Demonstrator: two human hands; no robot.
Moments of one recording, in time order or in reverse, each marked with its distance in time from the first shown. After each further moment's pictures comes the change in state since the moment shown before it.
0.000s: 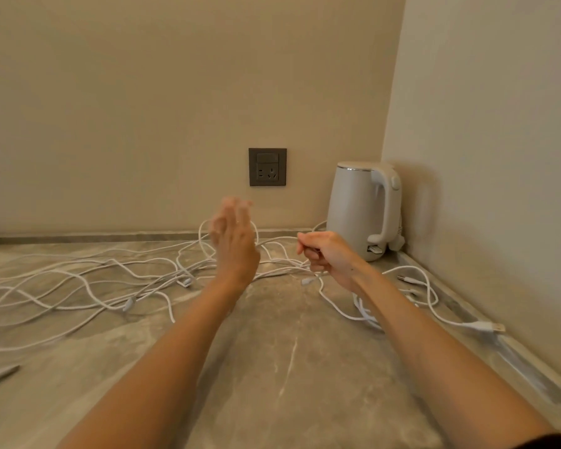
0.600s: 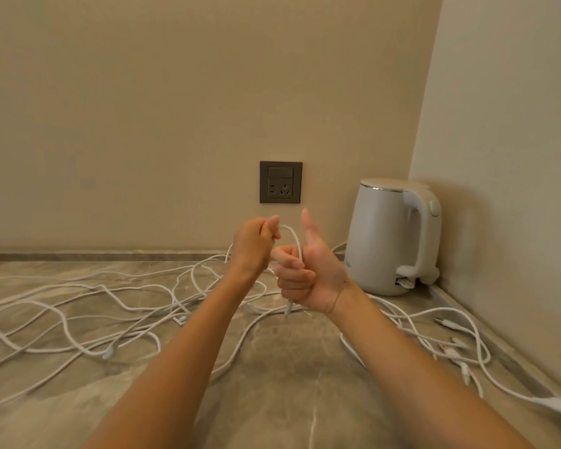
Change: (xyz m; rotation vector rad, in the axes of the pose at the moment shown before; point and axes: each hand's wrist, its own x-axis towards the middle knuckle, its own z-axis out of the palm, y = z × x) left_hand 0.068 -0.006 0.022 -0.554 -0.139 -0.230; right_hand 0.060 -0.010 0.035 0.731 -0.841 0.179
